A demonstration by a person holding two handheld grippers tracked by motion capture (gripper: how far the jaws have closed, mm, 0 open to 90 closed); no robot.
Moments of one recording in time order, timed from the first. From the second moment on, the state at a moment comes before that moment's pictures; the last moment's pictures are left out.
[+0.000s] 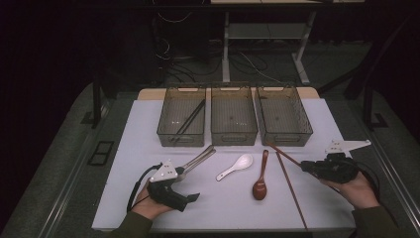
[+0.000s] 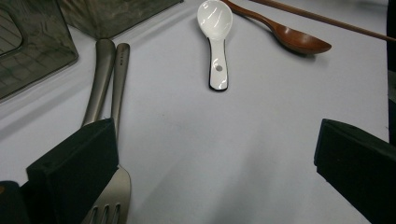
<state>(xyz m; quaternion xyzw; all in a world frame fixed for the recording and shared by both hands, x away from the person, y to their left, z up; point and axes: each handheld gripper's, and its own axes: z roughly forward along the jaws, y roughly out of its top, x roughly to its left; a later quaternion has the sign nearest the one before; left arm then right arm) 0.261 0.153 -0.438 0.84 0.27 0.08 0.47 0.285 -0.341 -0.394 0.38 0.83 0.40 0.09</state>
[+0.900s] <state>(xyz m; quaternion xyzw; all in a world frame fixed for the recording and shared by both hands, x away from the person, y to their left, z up) 0.260 0.153 -0.437 0.84 0.27 0.08 0.47 0.325 -0.286 -0.368 0.35 0.83 0.43 0.09</state>
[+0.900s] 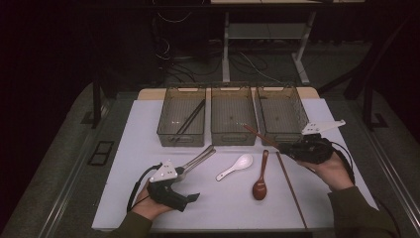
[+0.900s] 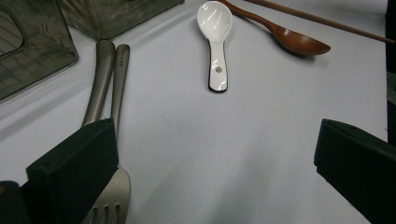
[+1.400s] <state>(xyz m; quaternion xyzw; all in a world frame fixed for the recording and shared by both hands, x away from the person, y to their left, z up) 0.260 0.153 -0.437 0.83 0.27 0.08 0.47 0.344 -0.258 -0.358 0.33 0.83 0.44 0.10</state>
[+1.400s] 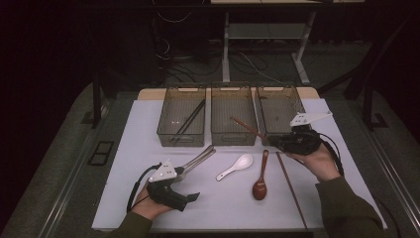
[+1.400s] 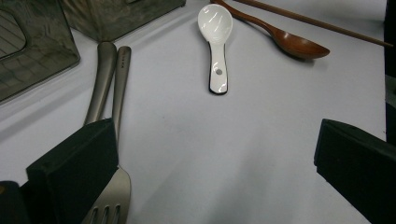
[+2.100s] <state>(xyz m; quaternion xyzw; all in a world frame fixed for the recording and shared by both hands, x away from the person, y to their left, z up) 0.260 0.153 -0.436 0.83 0.27 0.08 0.48 0.379 -0.200 -0.336 0.31 0.84 0.44 0.10</state>
